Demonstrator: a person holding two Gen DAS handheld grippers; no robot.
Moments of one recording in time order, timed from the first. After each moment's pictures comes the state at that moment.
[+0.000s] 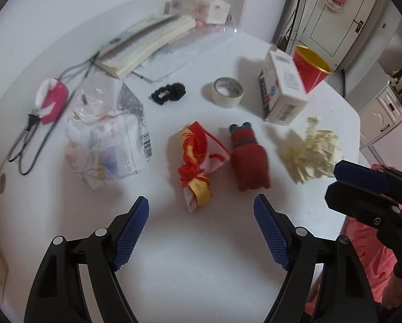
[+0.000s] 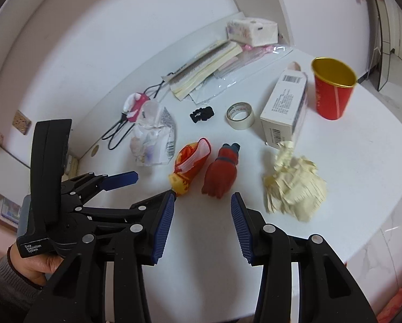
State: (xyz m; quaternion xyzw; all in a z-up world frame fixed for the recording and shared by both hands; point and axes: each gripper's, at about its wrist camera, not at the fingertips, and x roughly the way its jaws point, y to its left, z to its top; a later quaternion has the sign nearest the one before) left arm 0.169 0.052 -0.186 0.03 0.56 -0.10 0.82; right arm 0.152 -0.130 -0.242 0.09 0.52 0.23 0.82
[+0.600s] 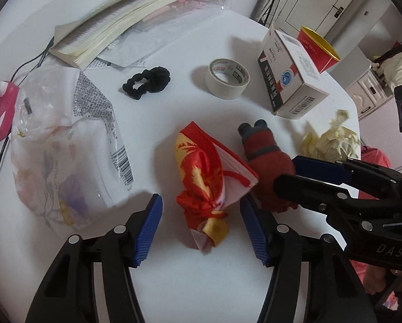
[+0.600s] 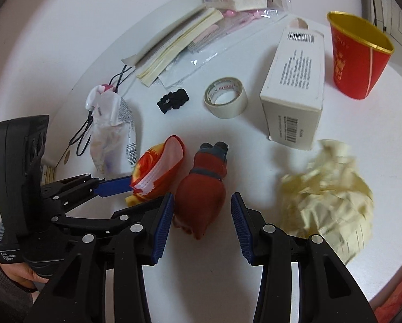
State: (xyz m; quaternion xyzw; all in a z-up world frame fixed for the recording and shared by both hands) left arm 0.213 0.062 -0.228 0.02 0.59 -0.18 0.79; right arm 0.208 -0.112 -0.311 0.11 0.56 0.19 0.80
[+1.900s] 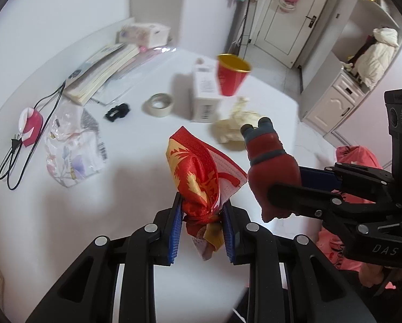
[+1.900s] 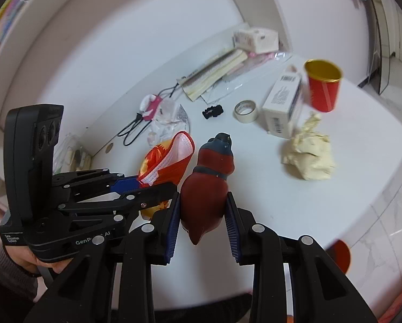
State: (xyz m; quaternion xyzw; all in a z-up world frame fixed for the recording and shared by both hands) left arm 0.092 0.011 -0.124 0.04 0.51 -0.20 0.83; right arm 0.078 -0.162 -0.199 0.10 0.48 0.24 0.84
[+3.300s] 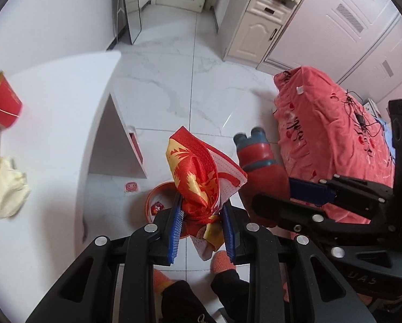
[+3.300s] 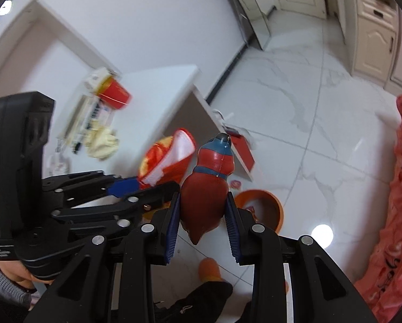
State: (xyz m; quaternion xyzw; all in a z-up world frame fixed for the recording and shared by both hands) left arm 0.088 -0.265 -0.233 0.17 0.56 -0.39 0.71; right arm -0.018 -0.428 -0.288 0.25 0.50 -0.03 0.83
